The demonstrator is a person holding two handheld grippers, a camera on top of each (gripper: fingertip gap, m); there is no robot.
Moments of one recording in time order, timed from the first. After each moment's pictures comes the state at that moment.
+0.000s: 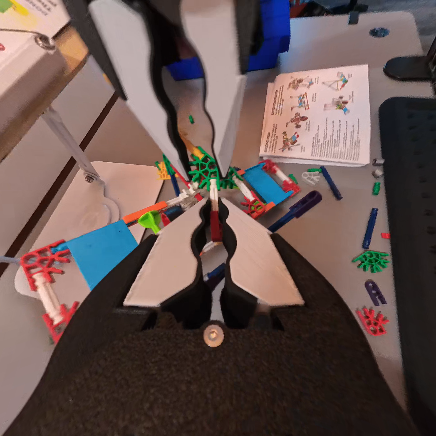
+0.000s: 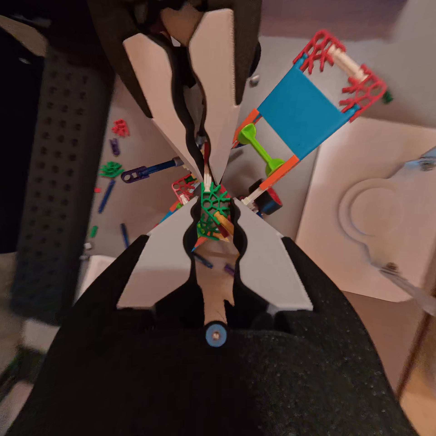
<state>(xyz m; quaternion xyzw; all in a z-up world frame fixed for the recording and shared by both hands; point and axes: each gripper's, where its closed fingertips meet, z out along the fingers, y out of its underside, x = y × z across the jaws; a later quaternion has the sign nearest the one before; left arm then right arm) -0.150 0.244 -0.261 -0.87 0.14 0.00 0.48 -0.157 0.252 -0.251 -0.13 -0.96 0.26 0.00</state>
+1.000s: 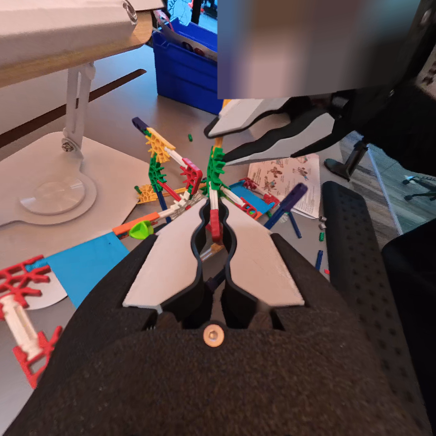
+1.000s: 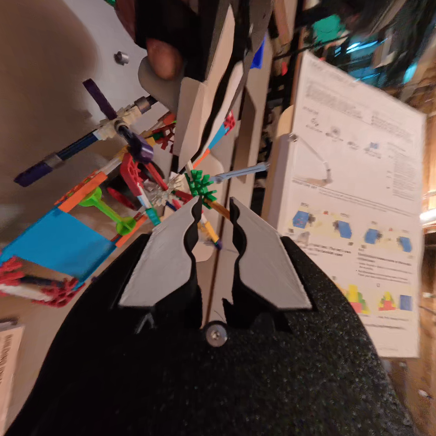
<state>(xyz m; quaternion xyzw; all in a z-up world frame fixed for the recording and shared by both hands) -0.176 0.239 -0.248 -0.83 0.00 -0.17 0.53 -0.191 0.257 -0.218 0.02 -0.86 0.13 0.49</state>
